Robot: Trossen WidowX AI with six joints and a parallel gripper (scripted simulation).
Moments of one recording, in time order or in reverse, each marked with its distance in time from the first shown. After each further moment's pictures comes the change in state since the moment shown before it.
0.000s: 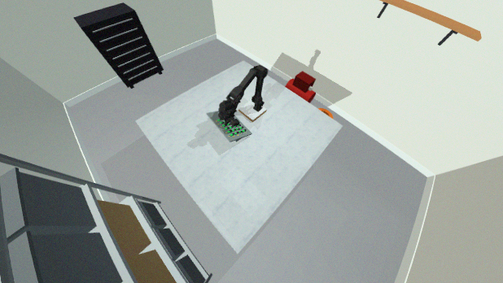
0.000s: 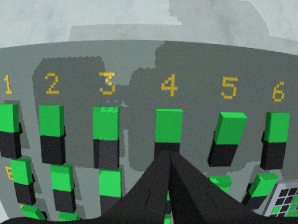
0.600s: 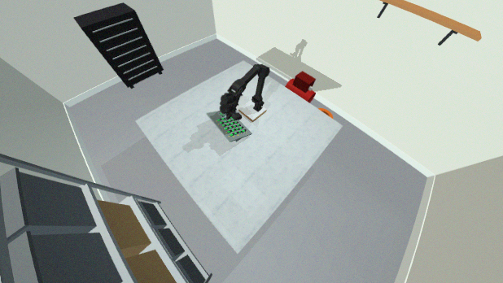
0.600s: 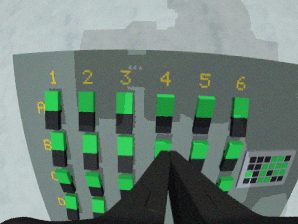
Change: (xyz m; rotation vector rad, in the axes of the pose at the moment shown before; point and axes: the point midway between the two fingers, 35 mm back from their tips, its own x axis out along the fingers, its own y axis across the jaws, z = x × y) arm -0.053 0.001 0.005 -0.004 0.020 0.005
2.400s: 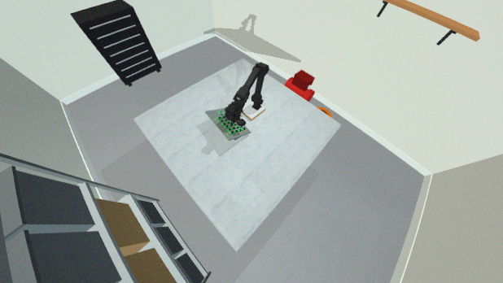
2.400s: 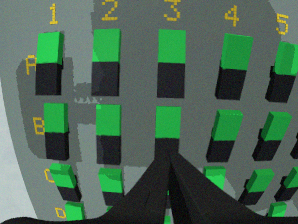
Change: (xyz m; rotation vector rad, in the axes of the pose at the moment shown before) arm 0.049 0.033 -0.044 0.005 -0.016 -0.001
